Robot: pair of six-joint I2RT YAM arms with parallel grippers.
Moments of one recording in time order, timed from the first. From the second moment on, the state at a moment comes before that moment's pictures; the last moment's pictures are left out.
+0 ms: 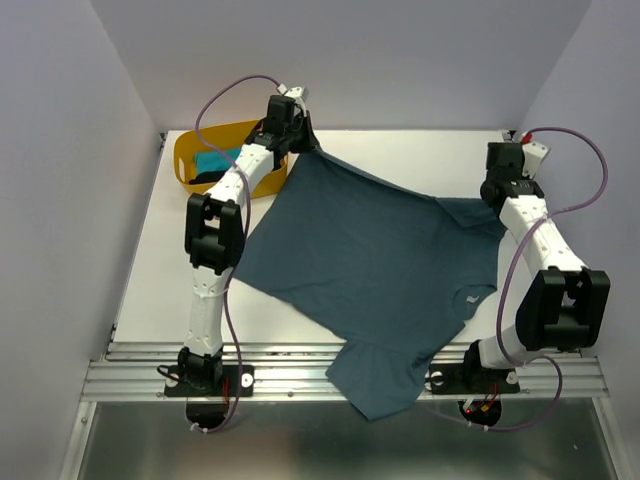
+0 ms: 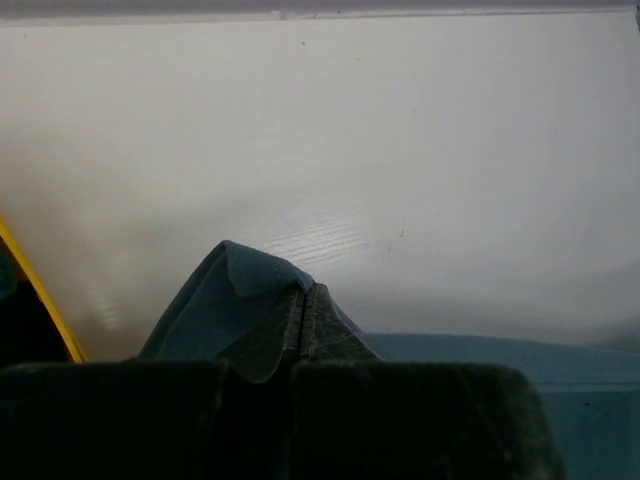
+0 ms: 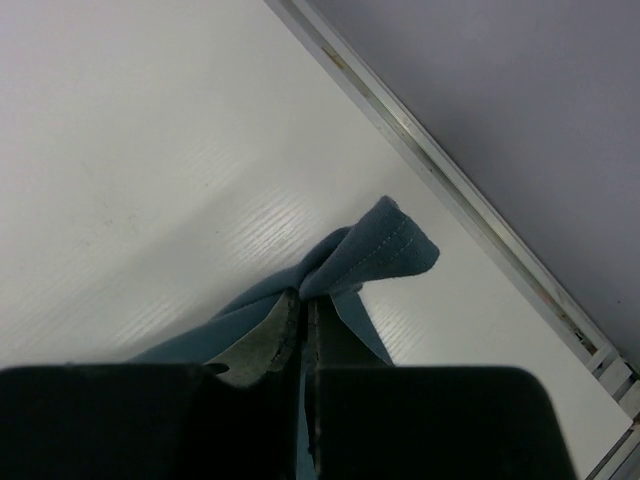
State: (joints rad) left arm -0.33 2.27 2.09 -0.31 0.21 -0.38; right arm -0.04 1.50 1.23 -0.49 0.67 0.36
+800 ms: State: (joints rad) left arm -0.35 2.15 1.92 -0.39 0.18 -0.32; right arm -0.04 1.11 1.02 -0.89 0.30 0.62
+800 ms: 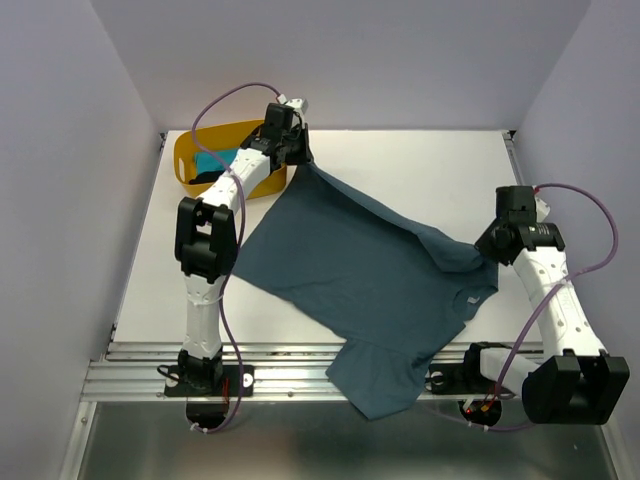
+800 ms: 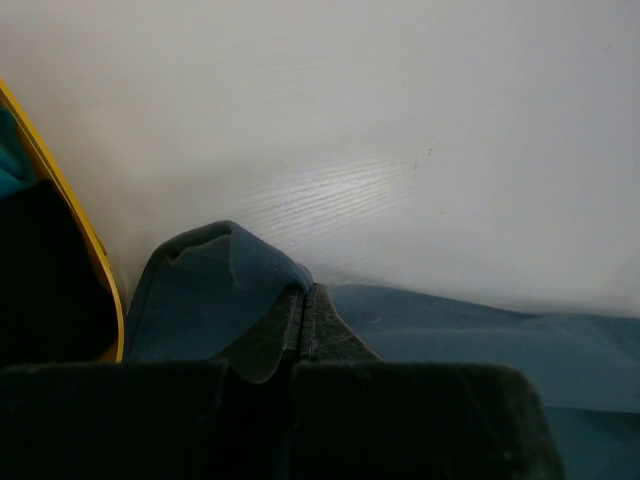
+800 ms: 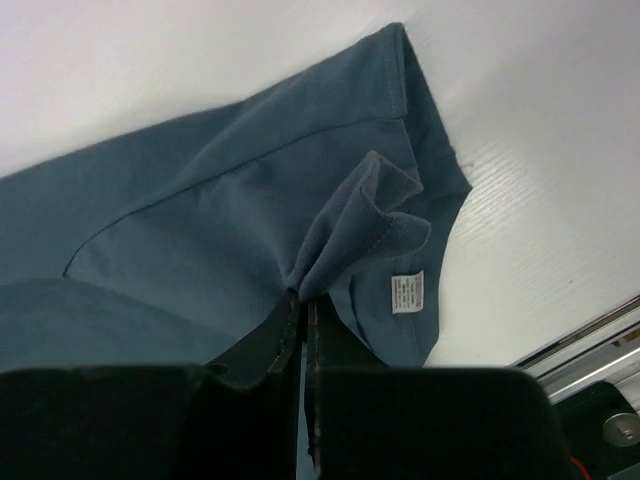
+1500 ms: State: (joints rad) left arm -0.35 2.16 1.94 -0.46 0.13 -0.30; right arm -0.04 0.97 0.86 -0.91 0.13 0.76
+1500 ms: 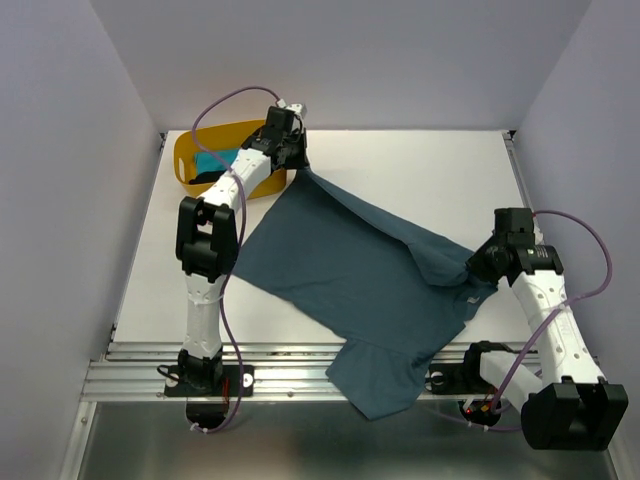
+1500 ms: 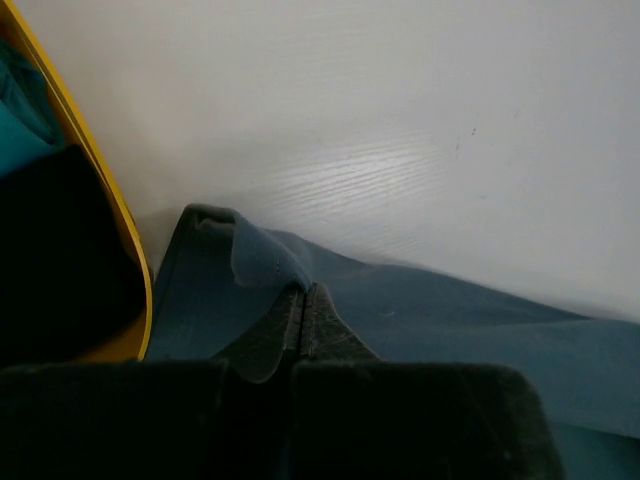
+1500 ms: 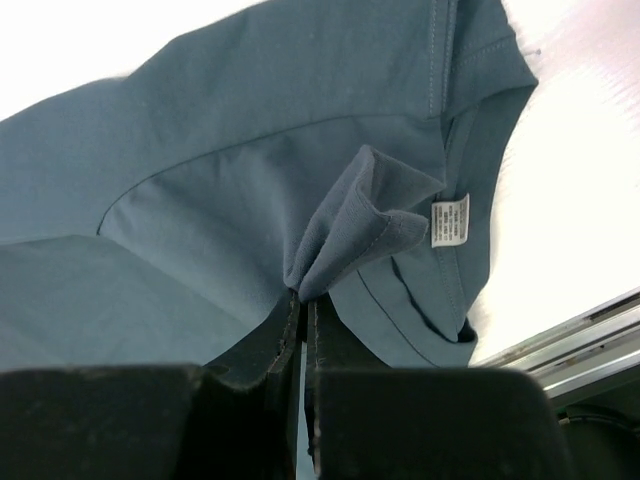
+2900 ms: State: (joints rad) left arm -0.34 2.08 1.73 -0.52 0.04 -0.27; right arm -0.05 0.81 0.80 -1.07 0.06 0.82
